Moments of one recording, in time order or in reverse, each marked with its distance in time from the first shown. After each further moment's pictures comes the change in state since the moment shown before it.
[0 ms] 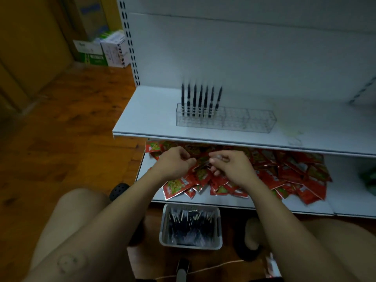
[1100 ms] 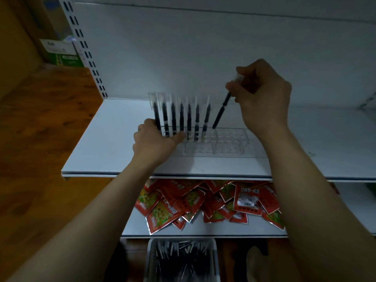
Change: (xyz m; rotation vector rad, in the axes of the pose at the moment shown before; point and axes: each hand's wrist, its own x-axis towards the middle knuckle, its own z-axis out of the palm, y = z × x) left_hand 0.138 0.043 -0.023 -0.090 0.340 -0.043; right_hand 0.142 -0.087 -0.087 -0.098 0.592 -0.557
